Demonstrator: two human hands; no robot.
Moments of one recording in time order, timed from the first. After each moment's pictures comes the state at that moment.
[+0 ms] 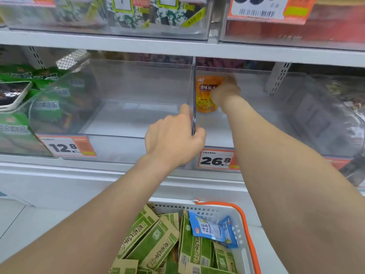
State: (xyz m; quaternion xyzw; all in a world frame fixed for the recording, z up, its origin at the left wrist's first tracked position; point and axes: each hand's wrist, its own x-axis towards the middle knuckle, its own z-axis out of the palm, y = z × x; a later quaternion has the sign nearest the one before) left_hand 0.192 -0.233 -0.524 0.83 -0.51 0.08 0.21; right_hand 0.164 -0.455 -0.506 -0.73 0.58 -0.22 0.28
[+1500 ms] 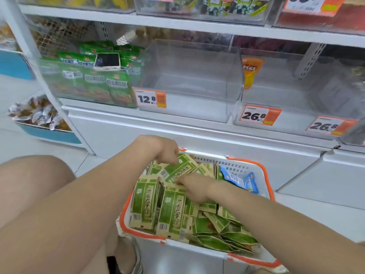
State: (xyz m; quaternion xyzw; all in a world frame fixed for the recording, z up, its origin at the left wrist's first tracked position) left_hand 0.261 -0.036 -0.573 0.78 -0.52 -0.29 -0.17; right_hand 0.097 -0.096 -0.678 -0.94 0.14 0.25 0.18
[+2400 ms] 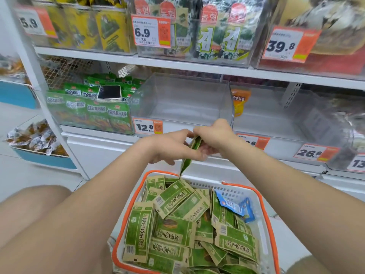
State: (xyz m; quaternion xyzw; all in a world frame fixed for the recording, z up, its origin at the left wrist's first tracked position) left_hand 0.236 -0.040 -0.472 0.74 -0.45 -0.43 0.26; right_hand 0.134 -0.169 -0.483 -0.71 0.46 -0.17 0.51
